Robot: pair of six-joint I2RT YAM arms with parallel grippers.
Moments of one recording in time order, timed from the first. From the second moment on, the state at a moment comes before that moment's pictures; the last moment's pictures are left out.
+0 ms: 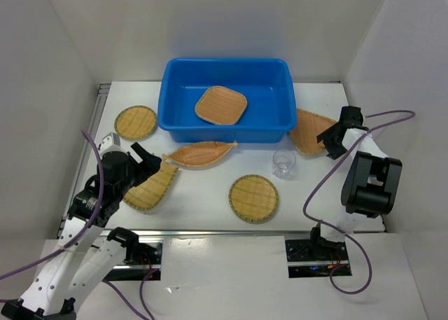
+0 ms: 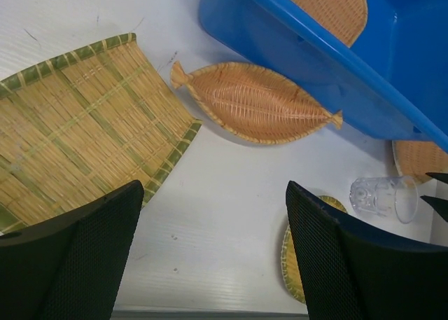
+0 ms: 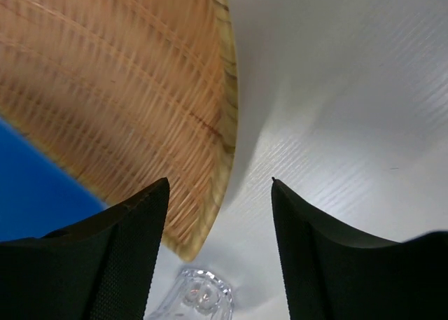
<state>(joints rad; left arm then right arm) -0.32 0.62 0.76 -0.69 -0.21 -0.84 -0.29 1.62 1.08 -0.47 0.07 0.75</state>
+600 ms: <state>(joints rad) -0.34 0.62 0.76 -0.66 -0.25 -0.76 -0.29 1.72 0.94 -0.20 -0.03 0.85</state>
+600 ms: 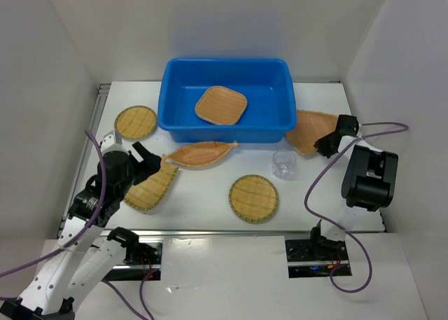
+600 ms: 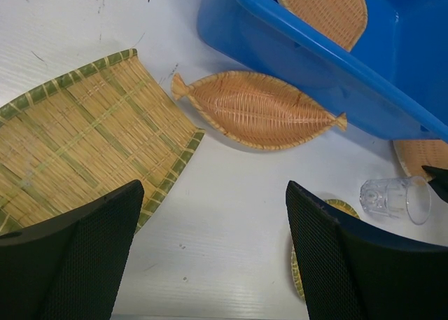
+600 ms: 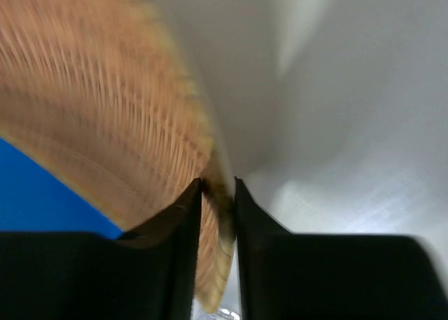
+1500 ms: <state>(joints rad) -0.34 0.69 0.78 -0.61 -0.23 -0.74 -0.25 1.20 0.98 -0.19 0.13 0.82</state>
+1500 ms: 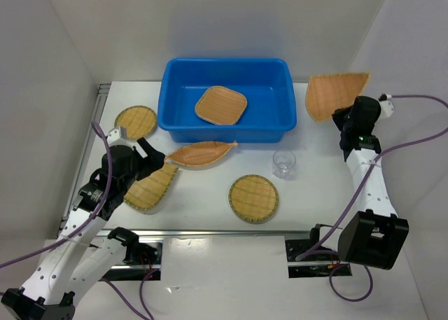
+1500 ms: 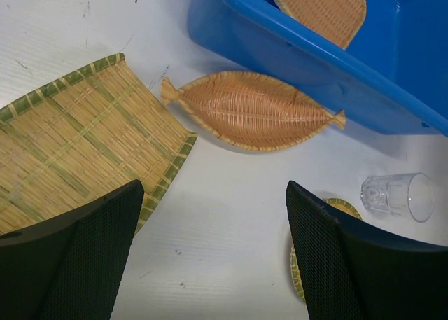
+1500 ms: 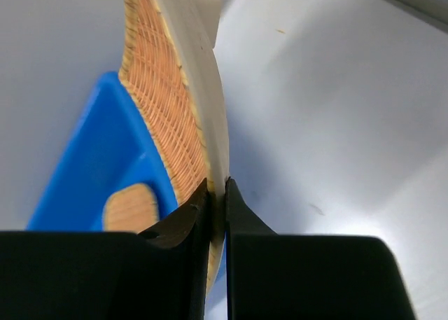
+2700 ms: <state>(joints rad) -0.34 0.68 0.78 -0.61 -0.23 -0.73 0.30 2.39 2.18 -0.47 -0.34 0.72</state>
